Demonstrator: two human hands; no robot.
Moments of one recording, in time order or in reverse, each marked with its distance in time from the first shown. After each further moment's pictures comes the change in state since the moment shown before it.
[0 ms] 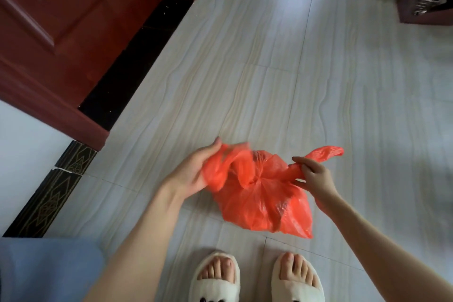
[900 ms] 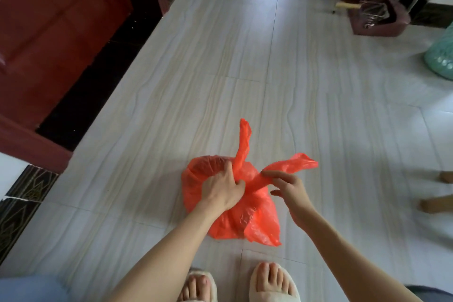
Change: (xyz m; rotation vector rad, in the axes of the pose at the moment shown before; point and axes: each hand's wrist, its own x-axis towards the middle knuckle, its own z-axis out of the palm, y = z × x) left_hand 0.089 -0.065 0.062 1.475 0.430 -0.060; right_hand -0.028 -0.018 -0.018 -0.015 -0.075 -0.083
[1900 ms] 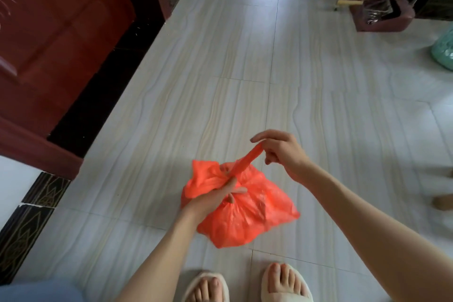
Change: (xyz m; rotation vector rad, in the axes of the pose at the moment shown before) left_hand -0.021 -0.041 -0.016 -0.875 -0.275 -0.002; right_hand 0.029 -0.080 0.017 -0.044 -0.181 -0.119
